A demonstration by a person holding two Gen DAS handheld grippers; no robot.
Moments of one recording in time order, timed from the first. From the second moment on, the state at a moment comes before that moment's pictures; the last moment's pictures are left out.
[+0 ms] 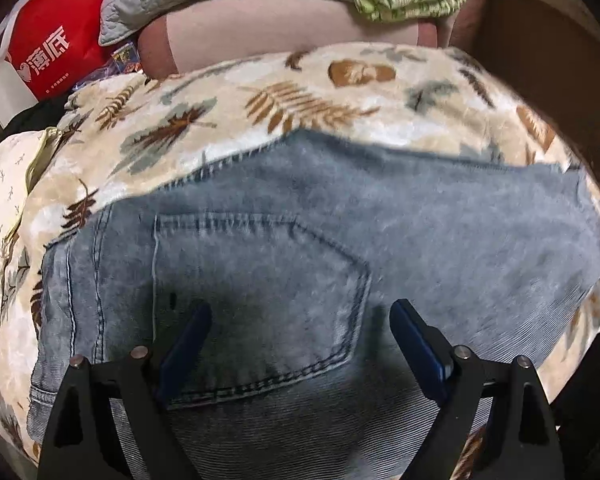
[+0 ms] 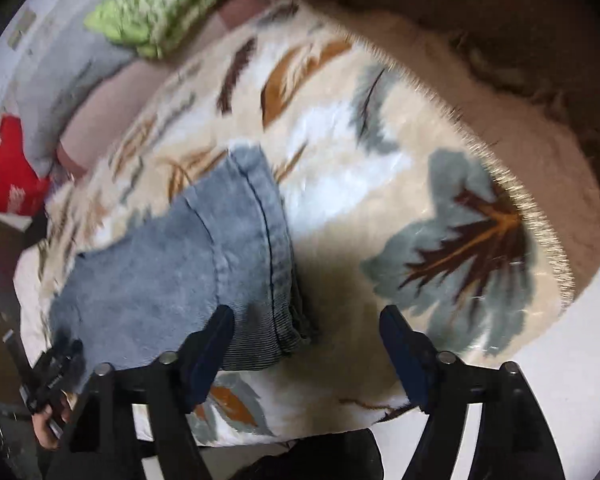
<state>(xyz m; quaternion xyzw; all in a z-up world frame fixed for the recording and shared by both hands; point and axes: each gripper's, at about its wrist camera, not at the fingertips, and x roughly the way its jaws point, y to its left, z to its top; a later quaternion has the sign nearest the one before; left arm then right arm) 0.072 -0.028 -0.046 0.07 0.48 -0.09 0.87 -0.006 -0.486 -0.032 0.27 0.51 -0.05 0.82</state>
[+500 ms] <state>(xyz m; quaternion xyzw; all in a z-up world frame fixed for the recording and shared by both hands) 0.089 -0.129 -0.031 0.00 0.47 -0.14 0.87 -0.016 -0.481 -0.094 0.52 0.45 -0.07 0.73</state>
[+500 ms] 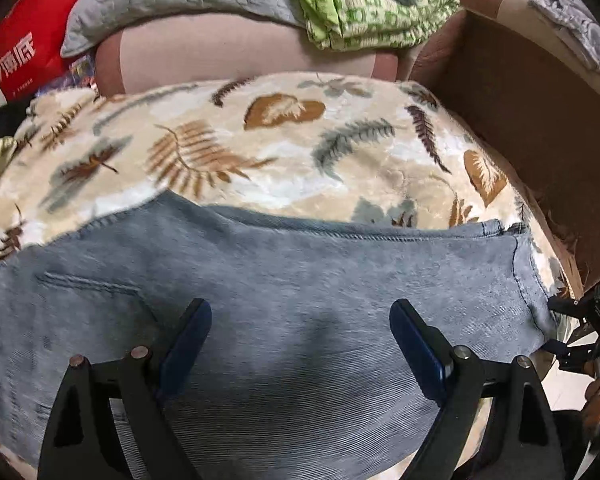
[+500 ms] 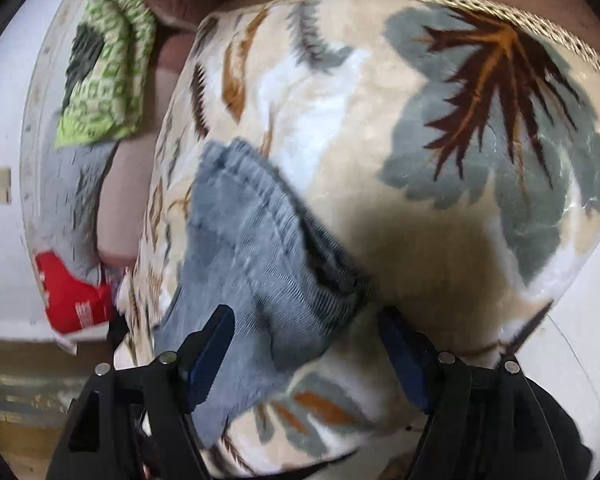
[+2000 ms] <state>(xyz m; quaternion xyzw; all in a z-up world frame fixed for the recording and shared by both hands) 0.042 0.012 0.029 -0.05 0.43 -0.04 0.90 0.027 -0.131 -0.030 0.14 0.43 0.20 0.87</state>
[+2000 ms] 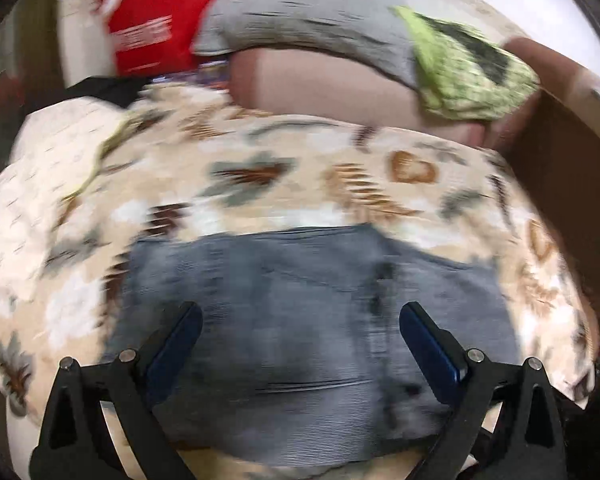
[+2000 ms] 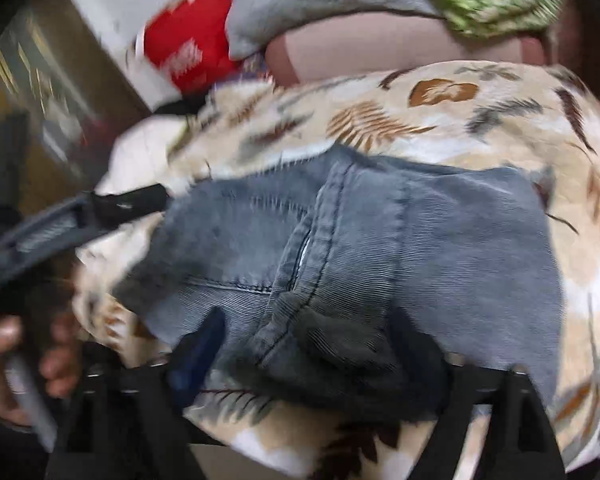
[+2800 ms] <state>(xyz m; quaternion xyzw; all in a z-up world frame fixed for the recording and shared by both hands) 0.057 -0.076 -0.076 0.09 0.52 -0.05 0.85 0.174 -0.268 -0.085 0.42 0.49 0.21 0.73</state>
